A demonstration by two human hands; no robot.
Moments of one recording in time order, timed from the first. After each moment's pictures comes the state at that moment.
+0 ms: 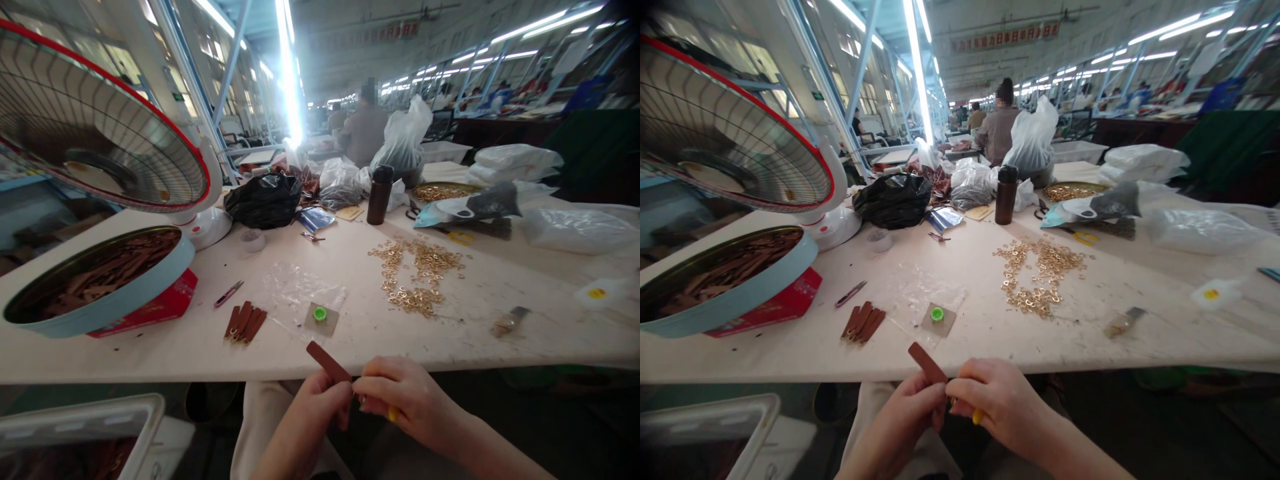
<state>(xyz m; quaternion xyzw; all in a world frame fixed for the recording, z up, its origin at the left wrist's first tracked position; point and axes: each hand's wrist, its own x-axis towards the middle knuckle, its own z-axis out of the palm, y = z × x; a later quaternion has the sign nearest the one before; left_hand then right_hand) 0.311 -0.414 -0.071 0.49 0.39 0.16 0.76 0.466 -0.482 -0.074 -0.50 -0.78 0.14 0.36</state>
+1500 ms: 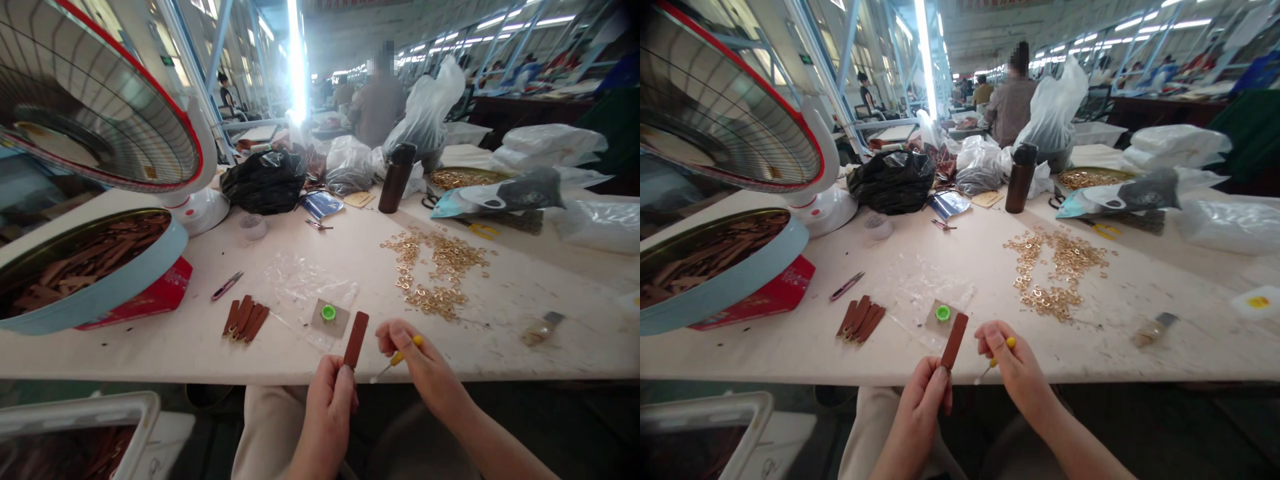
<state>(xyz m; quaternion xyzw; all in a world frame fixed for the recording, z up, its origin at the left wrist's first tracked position) 0.319 -0.400 -0.099 0.56 0.43 0.27 0.66 0.467 -0.435 -0.095 -0.62 -0.41 0.35 0.57</state>
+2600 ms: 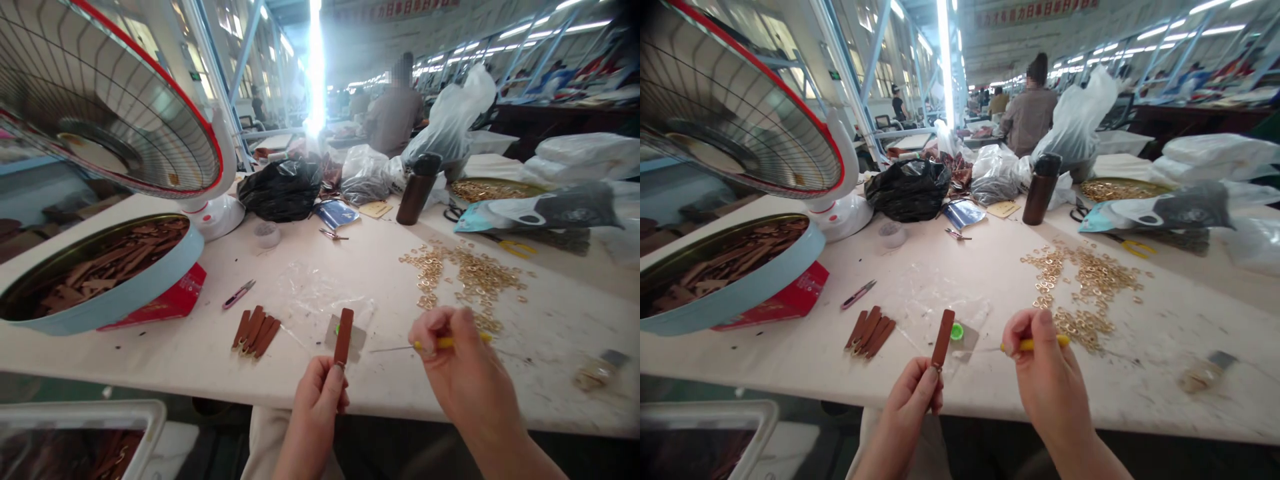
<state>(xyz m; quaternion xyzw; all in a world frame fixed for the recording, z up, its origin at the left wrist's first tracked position) 0.307 -0.361 -0.095 0.49 0.45 0.32 0.68 0.467 -0.394 -0.065 -0.47 -0.29 0.30 0.78</state>
